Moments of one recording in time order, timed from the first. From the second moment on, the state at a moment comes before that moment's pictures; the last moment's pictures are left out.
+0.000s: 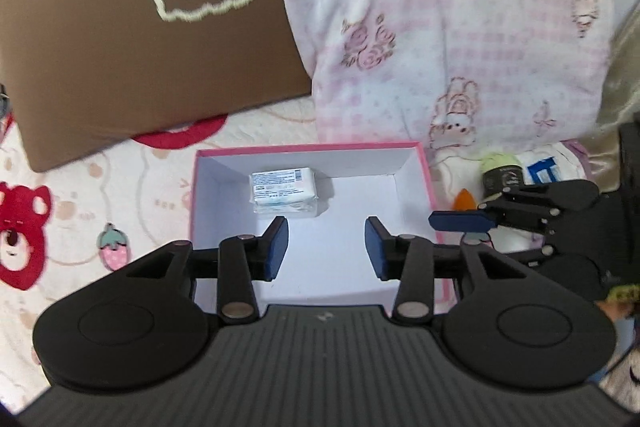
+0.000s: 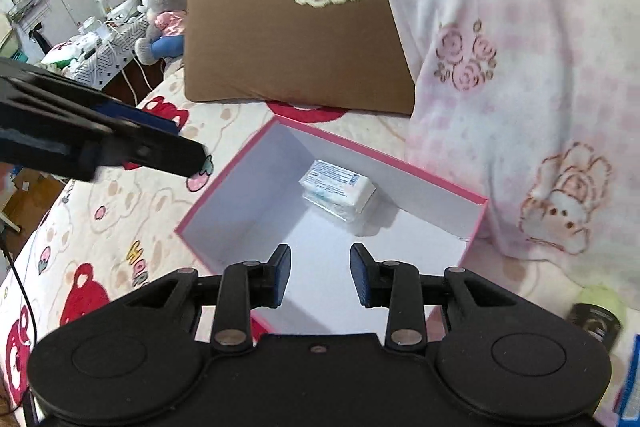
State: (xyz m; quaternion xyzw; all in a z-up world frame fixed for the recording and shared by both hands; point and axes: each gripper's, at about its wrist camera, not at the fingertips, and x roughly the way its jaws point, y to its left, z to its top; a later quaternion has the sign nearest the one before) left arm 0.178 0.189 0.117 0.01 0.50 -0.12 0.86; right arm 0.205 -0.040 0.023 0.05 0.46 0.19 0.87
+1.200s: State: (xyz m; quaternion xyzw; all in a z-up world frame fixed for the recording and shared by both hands) left arm 0.038 0.068 0.153 0.01 0.52 -0.21 0.83; right arm 0.015 -0.163 0.086 0.02 0.49 0.02 0.87
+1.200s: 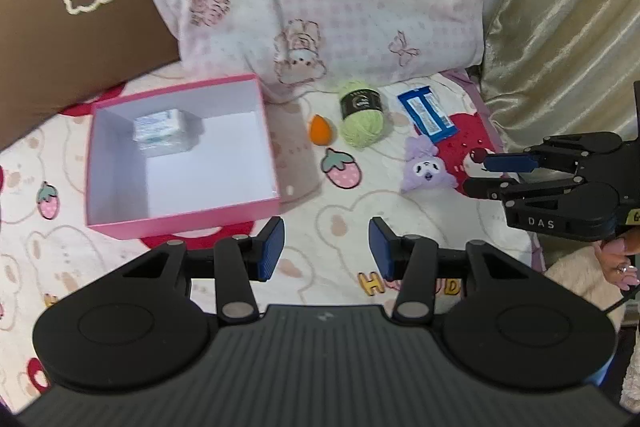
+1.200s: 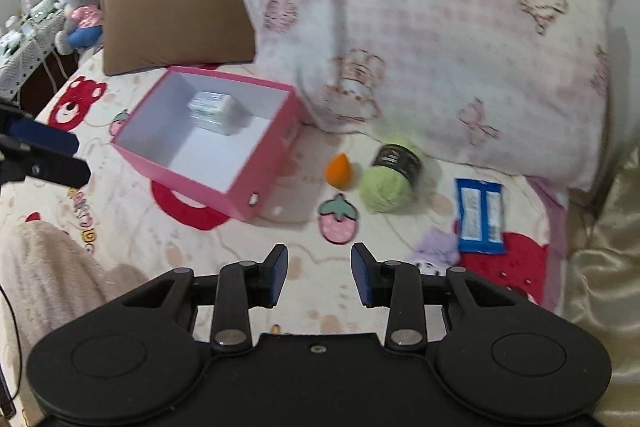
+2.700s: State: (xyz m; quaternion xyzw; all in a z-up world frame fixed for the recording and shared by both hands) left arm 0.094 -0.095 -0.035 -0.07 0.49 -0.25 0.83; right arm 0.038 -0.317 -0.071 0.08 0.44 0.02 0.89
